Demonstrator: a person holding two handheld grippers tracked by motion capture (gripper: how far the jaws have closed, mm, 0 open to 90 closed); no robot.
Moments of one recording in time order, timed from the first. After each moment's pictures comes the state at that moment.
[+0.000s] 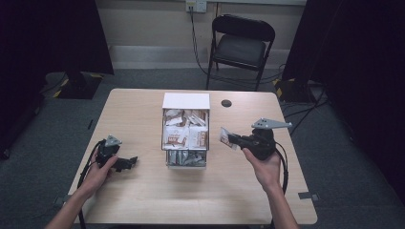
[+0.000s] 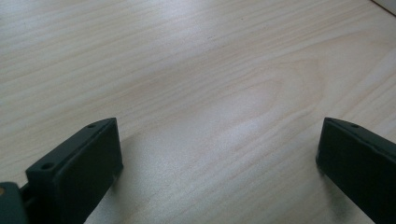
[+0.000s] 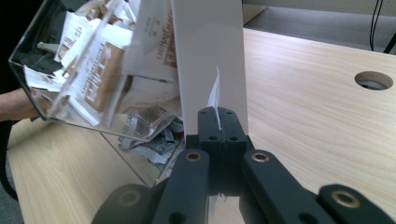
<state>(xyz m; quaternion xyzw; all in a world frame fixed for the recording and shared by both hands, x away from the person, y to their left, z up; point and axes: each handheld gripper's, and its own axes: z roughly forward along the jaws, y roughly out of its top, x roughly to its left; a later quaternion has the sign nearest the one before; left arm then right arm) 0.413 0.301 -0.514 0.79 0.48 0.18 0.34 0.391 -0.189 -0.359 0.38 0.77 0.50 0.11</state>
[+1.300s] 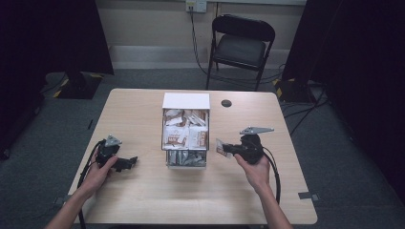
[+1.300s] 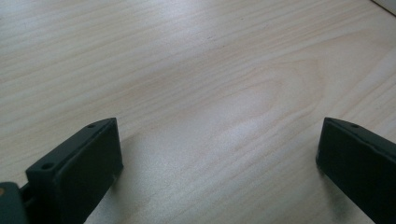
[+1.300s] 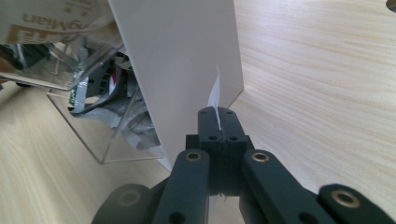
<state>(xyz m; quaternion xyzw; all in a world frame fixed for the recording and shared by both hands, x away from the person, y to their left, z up) 0.413 0.301 -0.514 0.79 0.48 0.18 0.34 0.415 -0.178 -0.423 0.41 0.79 0.44 0.07</state>
